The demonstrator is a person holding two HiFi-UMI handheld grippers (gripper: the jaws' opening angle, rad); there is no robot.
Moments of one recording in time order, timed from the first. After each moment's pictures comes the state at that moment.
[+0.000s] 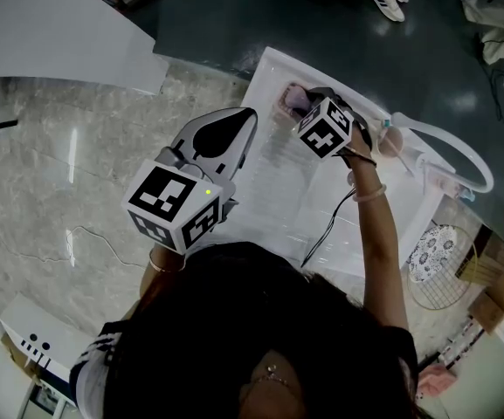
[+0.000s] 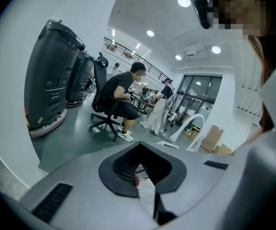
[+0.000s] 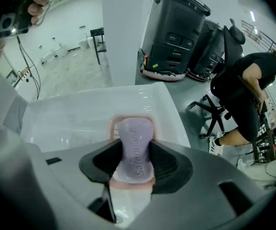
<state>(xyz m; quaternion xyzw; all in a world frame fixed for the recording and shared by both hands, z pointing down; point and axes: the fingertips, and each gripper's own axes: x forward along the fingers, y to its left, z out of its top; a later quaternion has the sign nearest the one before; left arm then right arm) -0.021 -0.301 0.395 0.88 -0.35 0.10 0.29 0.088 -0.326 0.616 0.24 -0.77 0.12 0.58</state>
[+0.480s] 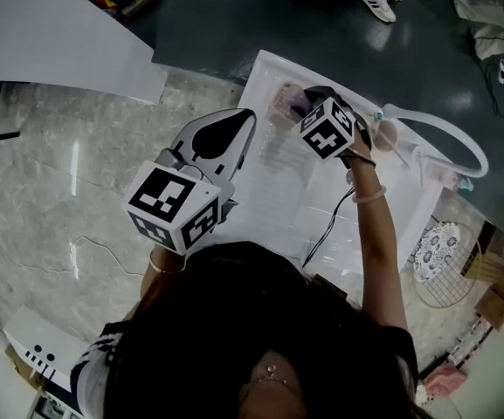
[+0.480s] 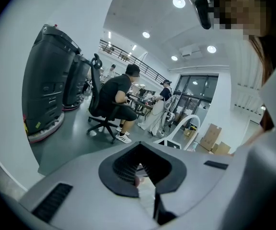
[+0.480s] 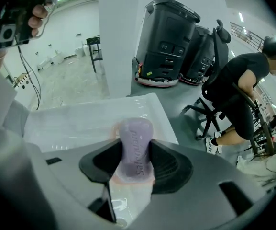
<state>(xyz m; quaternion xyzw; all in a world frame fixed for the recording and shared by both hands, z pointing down) -0.016 -0.290 0.380 0.89 -0.34 0.10 0.27 0.090 -0.326 0.587 0.28 -0.78 0.12 0.55</state>
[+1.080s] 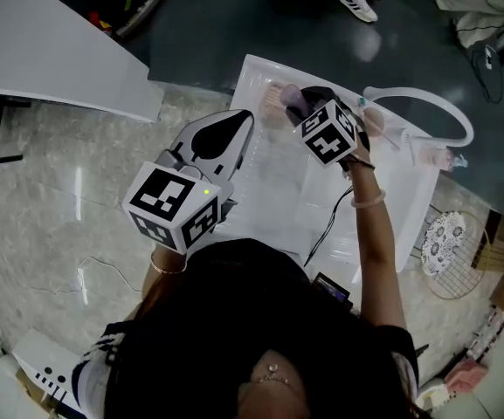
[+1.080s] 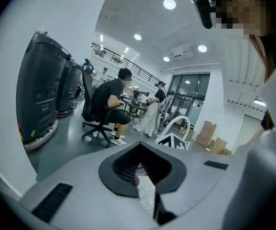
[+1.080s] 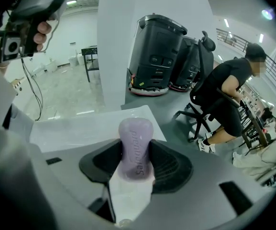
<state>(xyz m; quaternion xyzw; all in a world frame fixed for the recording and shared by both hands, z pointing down) -0.002 -0.257 0.351 0.91 -0.32 0.09 0.23 0.098 -0.301 0.532 0.34 -0.79 0.11 0.50</state>
